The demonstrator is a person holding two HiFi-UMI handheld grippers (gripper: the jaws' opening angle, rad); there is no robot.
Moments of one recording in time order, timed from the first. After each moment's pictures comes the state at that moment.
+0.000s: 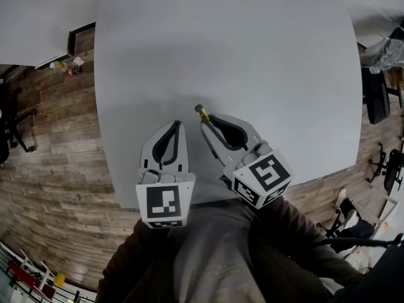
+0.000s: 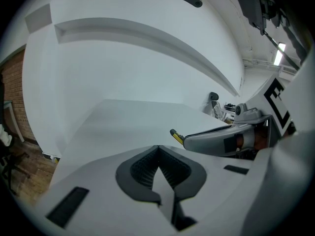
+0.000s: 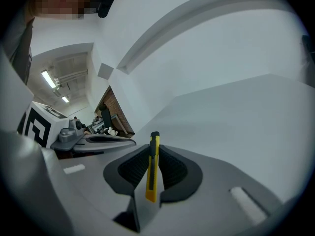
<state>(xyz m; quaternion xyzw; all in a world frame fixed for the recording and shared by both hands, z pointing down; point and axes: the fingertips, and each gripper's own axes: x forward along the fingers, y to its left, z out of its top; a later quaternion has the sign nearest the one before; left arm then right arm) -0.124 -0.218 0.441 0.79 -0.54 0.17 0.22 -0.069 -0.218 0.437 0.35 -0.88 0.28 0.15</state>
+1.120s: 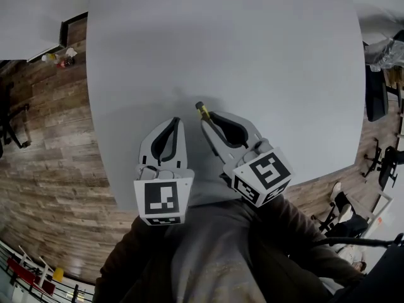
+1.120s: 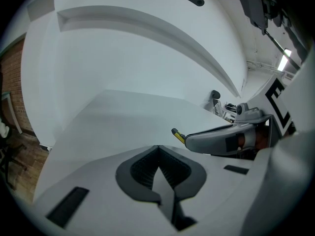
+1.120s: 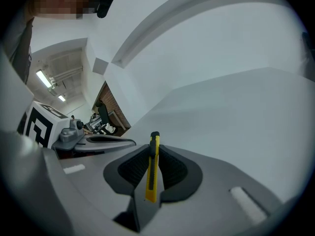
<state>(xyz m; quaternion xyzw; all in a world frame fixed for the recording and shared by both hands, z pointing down) -0.129 -0.226 0.474 0.79 -0.53 0.18 0.26 -0.072 -0.227 0.467 0.35 -0.87 0.31 0.17</state>
